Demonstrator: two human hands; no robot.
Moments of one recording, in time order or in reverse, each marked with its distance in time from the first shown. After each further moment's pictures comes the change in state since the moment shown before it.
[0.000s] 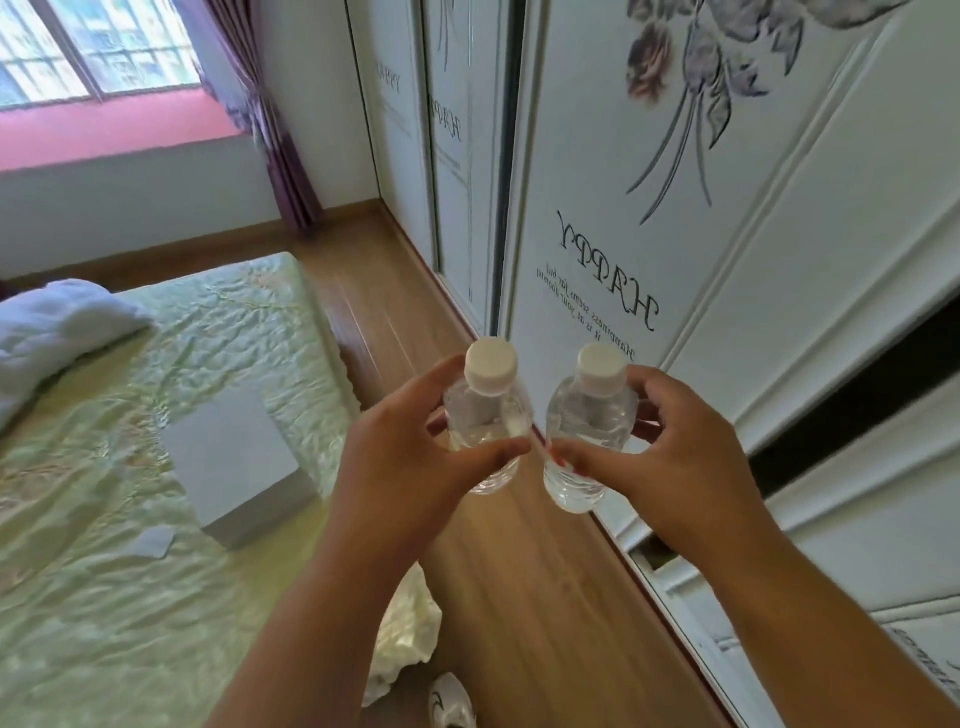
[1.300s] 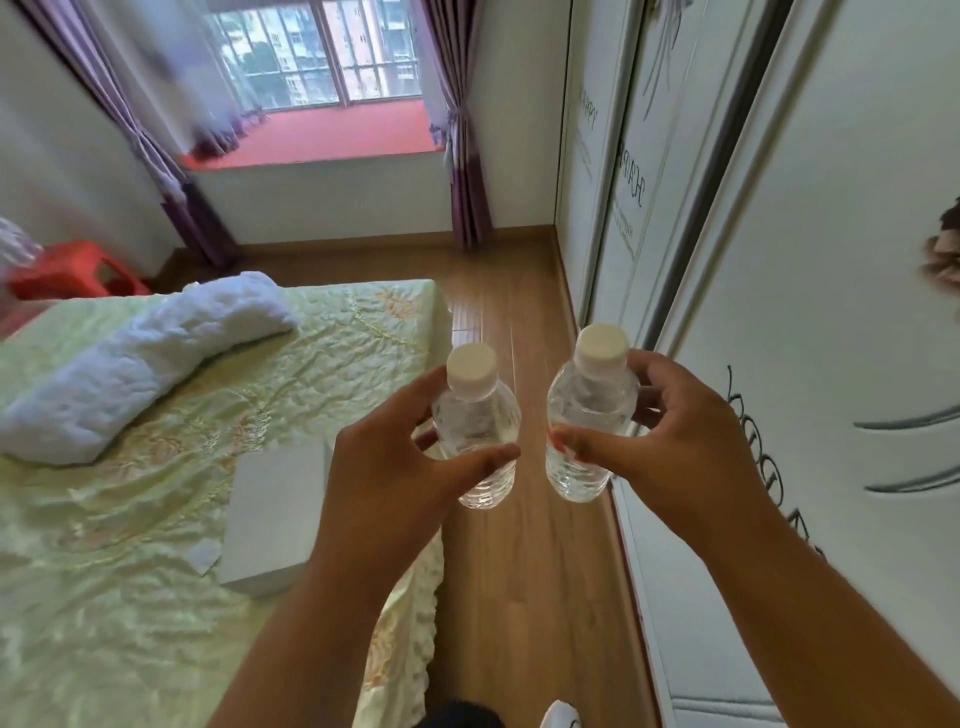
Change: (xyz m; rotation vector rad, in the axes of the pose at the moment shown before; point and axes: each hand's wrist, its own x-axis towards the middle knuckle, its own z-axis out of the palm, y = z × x) left_hand 0.311 -0.041 0.047 0.094 0.419 -0.284; right_hand 0.429 0.016 0.048 0.196 -0.356 -0.310
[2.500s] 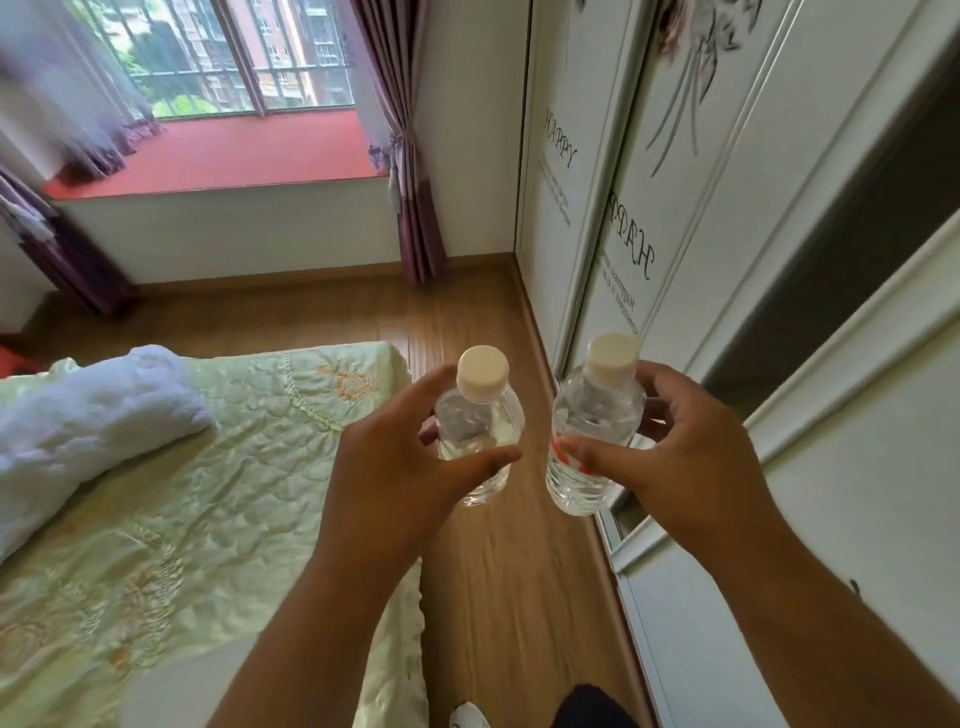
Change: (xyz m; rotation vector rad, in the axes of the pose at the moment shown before) left_hand 0.369 -0.089 0.022 0.032 -0.134 0.146; right_hand 0.329 0.031 0.078 -0.123 0.099 0.096
